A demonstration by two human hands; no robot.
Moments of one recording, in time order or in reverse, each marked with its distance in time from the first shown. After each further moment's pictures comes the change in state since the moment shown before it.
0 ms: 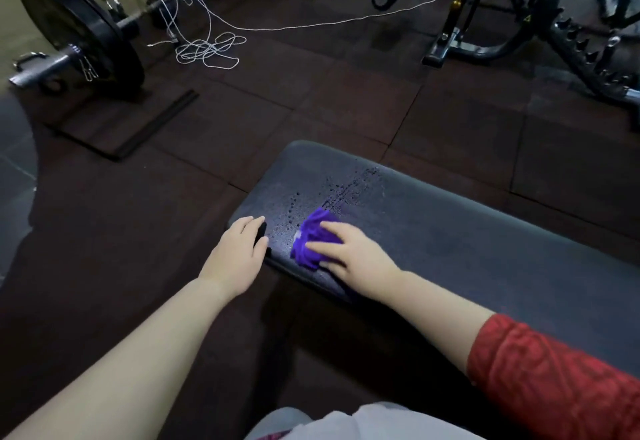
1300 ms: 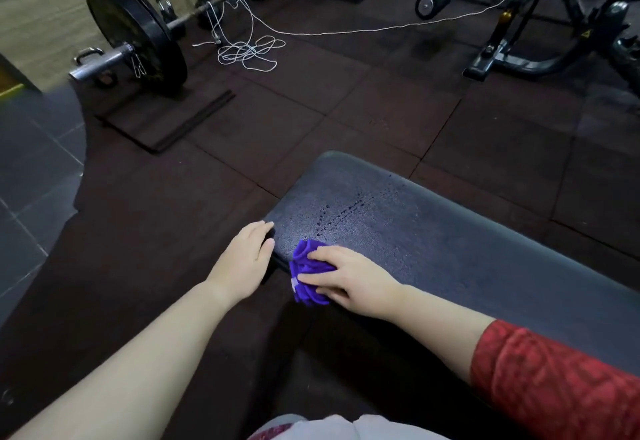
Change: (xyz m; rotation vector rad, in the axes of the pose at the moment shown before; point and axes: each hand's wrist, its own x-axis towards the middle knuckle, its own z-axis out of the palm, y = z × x) left_hand 0.001 -0.022 -0.015 -0.095 0.031 -0.063; right_hand 0.034 -0.008 0.019 0.051 -0.106 -0.361
